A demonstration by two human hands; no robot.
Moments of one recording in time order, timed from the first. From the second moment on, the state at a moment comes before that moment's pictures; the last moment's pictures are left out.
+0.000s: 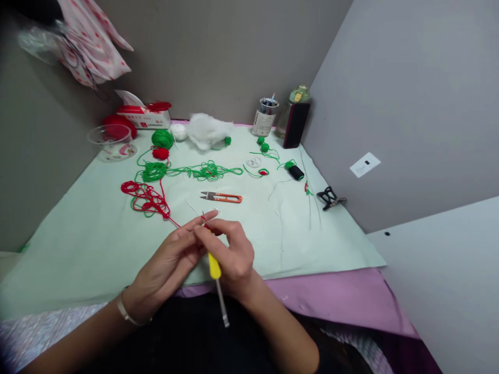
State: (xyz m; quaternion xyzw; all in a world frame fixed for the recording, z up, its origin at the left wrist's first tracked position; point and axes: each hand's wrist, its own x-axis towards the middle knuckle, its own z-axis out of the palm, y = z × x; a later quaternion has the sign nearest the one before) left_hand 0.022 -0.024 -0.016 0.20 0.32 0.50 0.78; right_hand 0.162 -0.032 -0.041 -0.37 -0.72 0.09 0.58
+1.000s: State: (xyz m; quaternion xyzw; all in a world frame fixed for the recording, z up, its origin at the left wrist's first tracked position) left_hand 0.010 -0.024 -0.004 0.30 0.37 0.51 0.72; right_hand 0.174 -0.033 -0.024 -0.38 -0.65 0.29 0.60
